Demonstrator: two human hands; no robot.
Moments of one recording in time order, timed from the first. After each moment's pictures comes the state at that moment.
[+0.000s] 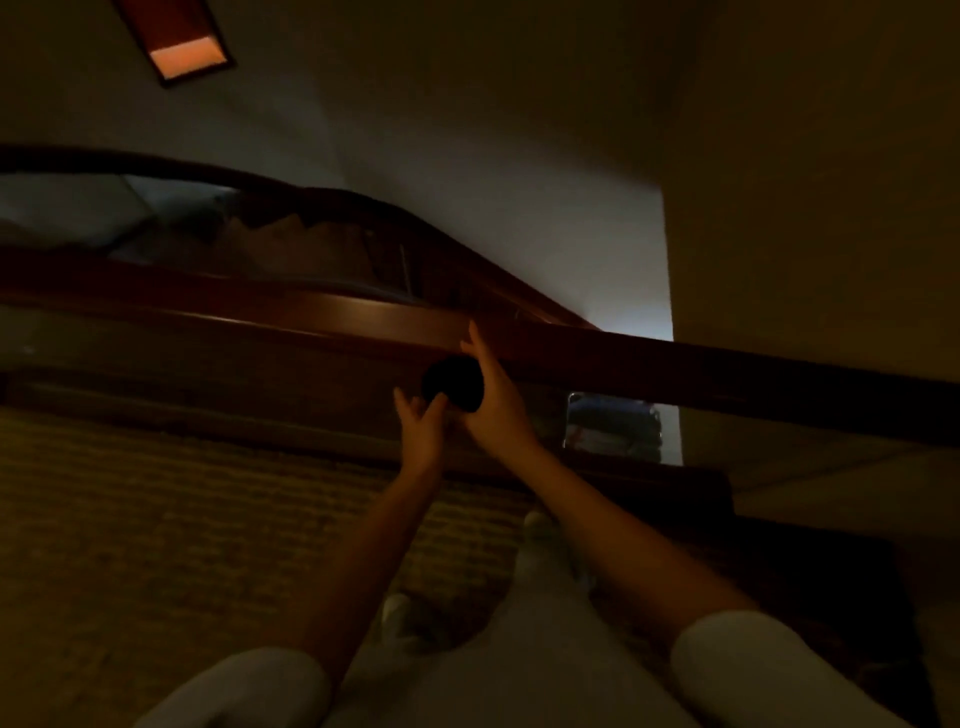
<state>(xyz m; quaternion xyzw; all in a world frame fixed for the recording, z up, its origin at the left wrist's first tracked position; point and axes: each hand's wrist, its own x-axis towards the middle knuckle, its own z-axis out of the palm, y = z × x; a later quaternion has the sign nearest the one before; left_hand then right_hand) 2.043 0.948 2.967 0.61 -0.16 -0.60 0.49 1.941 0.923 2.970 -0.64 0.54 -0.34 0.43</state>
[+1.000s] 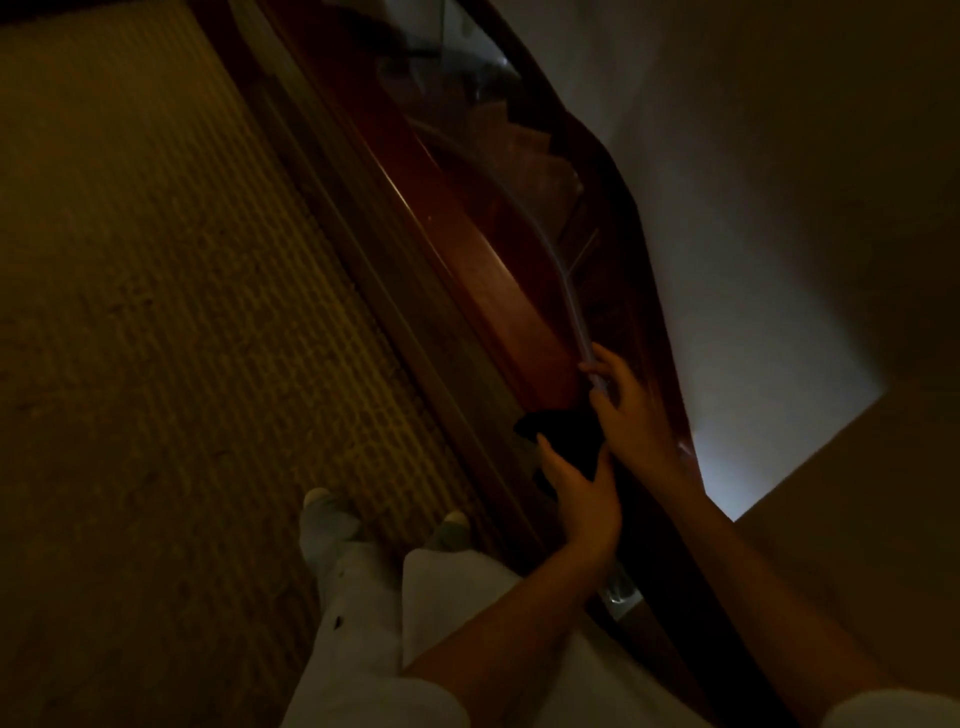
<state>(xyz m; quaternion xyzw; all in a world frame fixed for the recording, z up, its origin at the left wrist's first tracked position) 1.743 0.860 2.964 0.64 0.11 -0.42 0.63 1.756 0.765 2.966 -0.78 0.37 -0.10 0.49</state>
